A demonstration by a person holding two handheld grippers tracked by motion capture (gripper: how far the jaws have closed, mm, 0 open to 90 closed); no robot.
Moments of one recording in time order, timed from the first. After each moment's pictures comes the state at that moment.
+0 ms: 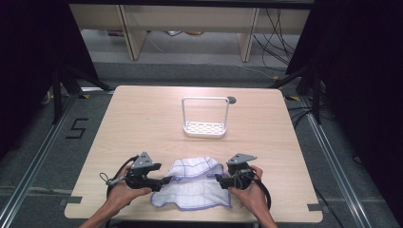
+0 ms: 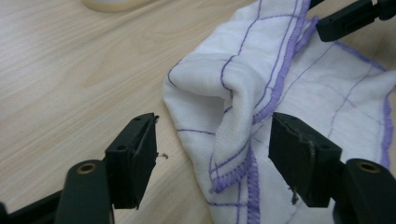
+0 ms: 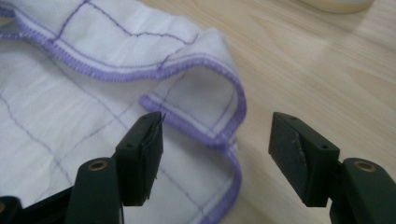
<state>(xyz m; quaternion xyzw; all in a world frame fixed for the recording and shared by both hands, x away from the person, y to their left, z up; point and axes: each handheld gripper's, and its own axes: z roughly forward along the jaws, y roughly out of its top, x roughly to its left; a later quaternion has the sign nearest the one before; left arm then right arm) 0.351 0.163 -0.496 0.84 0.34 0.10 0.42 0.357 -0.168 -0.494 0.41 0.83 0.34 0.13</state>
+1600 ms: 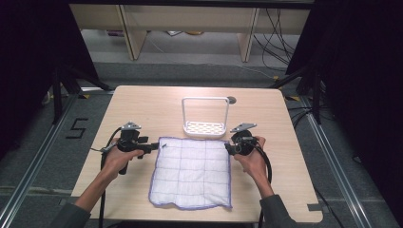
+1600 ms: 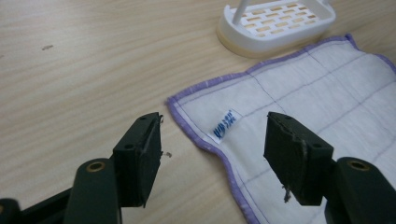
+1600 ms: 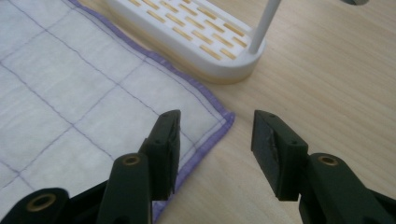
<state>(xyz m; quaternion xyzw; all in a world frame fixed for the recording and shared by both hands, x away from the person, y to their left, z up) 0.452 0.212 -0.481 0.78 0.45 0.11 0.41 0.444 -0.184 -0.465 0.44 0.83 0.29 0.19</state>
